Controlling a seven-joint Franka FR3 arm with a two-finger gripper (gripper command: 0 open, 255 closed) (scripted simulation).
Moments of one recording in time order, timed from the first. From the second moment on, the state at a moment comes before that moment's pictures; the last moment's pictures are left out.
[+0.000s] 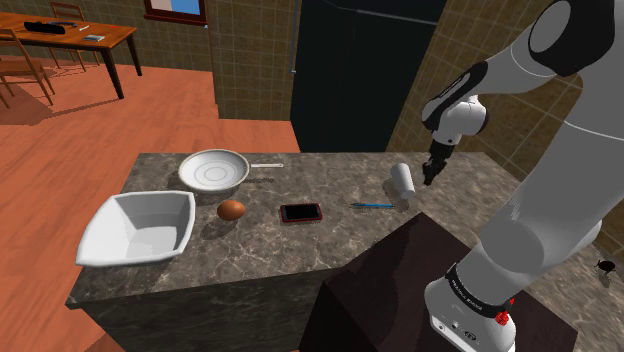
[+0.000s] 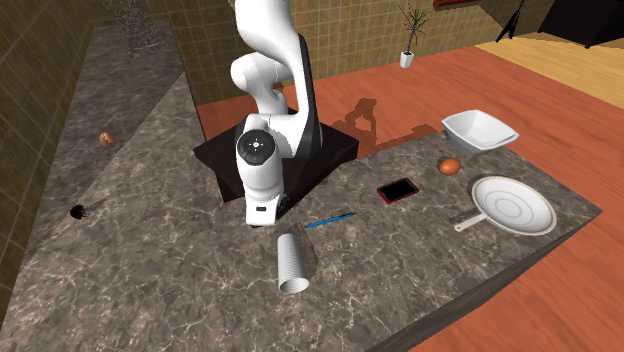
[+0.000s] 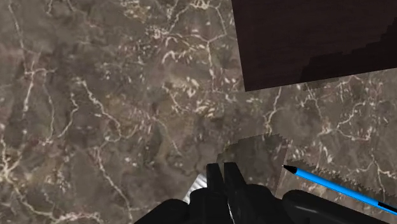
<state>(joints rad) -0.22 0.18 -0.56 -2.40 0.09 2.34 -0.76</state>
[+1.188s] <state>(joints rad) -0.29 0.33 -0.32 -2.50 0.62 2.97 -0.59</state>
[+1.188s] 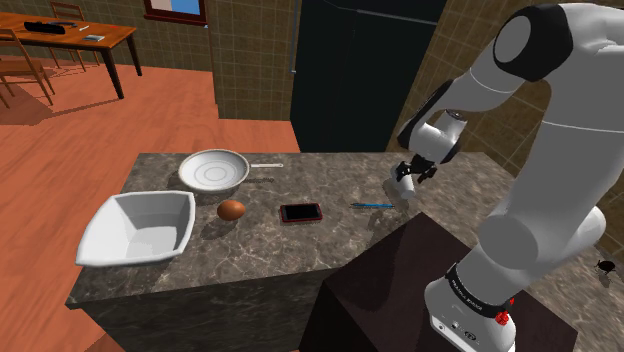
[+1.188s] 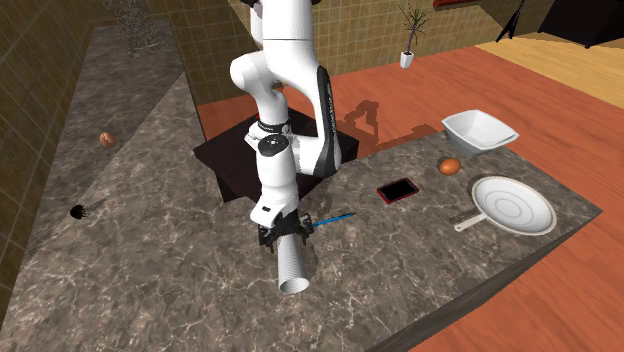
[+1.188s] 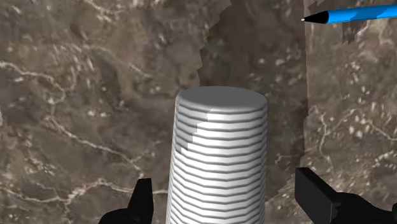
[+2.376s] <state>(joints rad) -0.34 0.37 -0.27 -2.48 0.67 3.00 -0.63</state>
